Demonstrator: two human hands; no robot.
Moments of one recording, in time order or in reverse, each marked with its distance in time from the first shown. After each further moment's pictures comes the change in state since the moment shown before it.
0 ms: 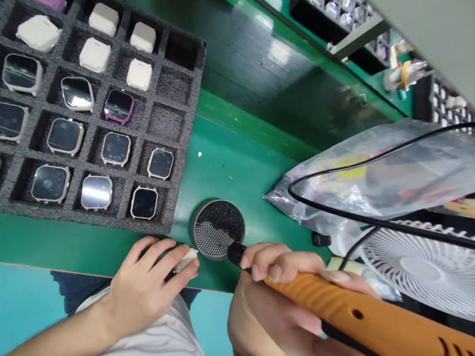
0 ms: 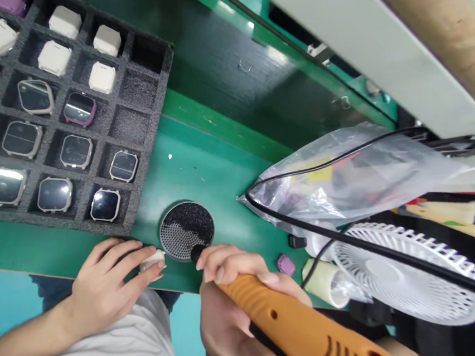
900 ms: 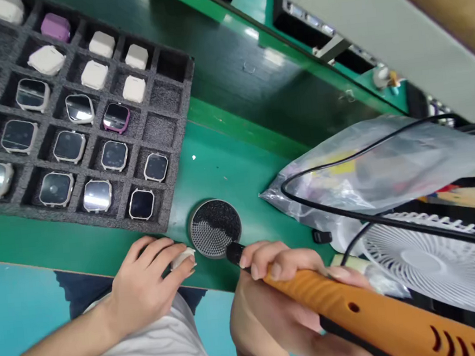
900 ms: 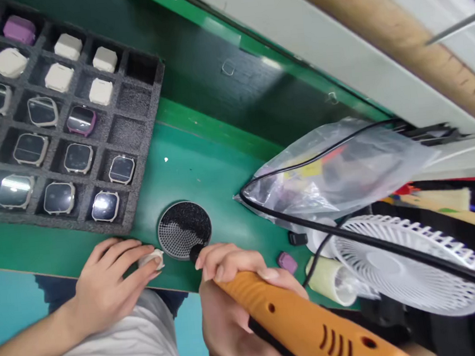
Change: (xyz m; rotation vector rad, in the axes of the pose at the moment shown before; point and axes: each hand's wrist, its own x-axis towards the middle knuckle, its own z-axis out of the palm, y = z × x) left_hand 0.004 0.002 -0.001 0.013 0.035 -0.022; right_hand -0.005 -0.005 -0.010 0.083 0.014 0.024
